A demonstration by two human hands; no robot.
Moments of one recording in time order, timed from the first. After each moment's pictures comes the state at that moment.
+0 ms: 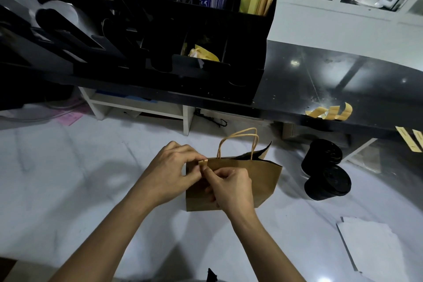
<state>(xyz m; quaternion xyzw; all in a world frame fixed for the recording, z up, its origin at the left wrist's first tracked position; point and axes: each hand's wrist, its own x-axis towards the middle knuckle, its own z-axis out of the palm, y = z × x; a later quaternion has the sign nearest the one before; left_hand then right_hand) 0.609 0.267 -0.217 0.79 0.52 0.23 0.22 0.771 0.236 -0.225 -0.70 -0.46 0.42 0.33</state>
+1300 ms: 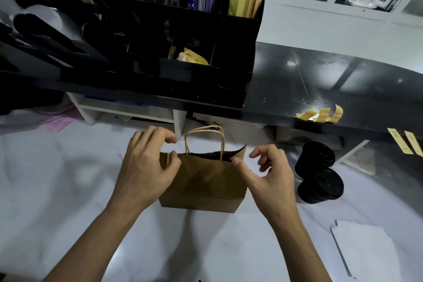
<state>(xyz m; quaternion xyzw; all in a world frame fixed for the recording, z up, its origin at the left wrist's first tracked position) 0.613 0.265 -0.198 0.73 0.58 0.36 0.07 0.859 0.236 -0.201 -0.67 -0.54 0.23 0.45</state>
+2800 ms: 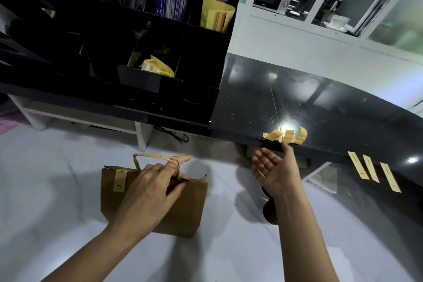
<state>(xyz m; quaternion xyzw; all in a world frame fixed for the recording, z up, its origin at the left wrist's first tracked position) 0.701 0.282 -0.222 0.74 0.56 0.30 0.21 0.978 0.338 -0.191 -0.60 -0.04 0.57 0.56</state>
